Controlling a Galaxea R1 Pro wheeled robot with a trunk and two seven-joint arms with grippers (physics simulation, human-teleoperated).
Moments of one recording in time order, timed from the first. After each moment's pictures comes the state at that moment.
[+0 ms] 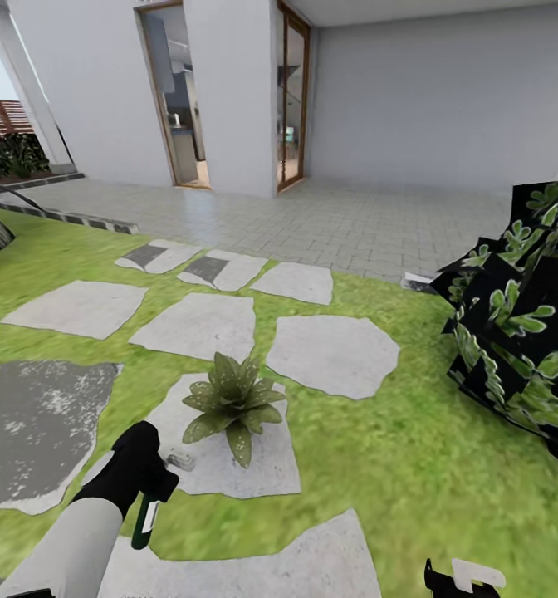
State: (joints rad) left arm -0.69 0.01 0.17 -0.74 -1.07 0.97 -0.87; right arm -0.41 -0.10 -0.58 -0.08 0.46 -0.48 -0.24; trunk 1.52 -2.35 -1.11
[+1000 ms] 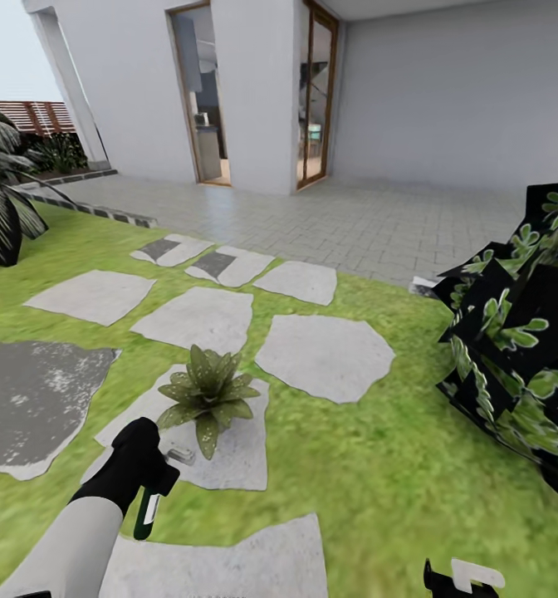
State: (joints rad) left arm -0.69 0.00 0.18 -0.78 -1.07 0.97 -0.87; right arm -0.41 -0.09 -0.58 -0.08 0.46 -0.48 -0.24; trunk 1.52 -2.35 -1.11
